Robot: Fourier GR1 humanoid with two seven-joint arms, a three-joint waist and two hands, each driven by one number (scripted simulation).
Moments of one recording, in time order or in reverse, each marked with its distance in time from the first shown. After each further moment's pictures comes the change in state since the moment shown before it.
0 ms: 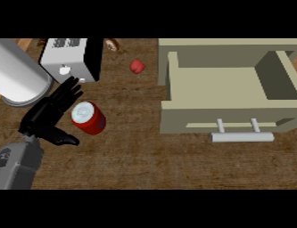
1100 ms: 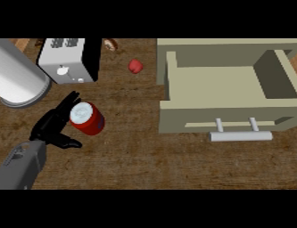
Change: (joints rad) left arm -0.194 0.054 0.038 0.704 -0.228 -0.056 -0.472; right arm -0.016 0.034 -0.076 -0.023 -0.041 0.070 0.048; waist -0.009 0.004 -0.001
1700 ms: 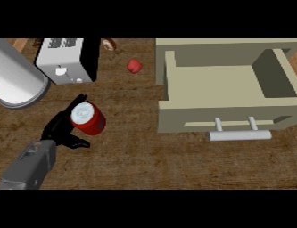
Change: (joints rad) left arm -0.096 -0.034 0.026 0.222 -0.028 -0.001 -0.102; right arm 0.022 0.008 -0.028 -0.038 -0.055 0.019 0.037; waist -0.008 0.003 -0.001
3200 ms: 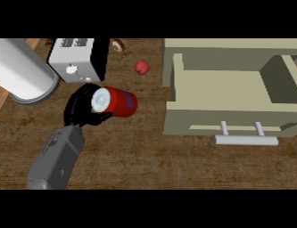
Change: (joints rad) left arm 0.003 -0.201 0.112 -0.344 0.184 0.272 0.100; right arm 0.066 0.034 -0.004 -0.049 -0.022 -0.026 0.015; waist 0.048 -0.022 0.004
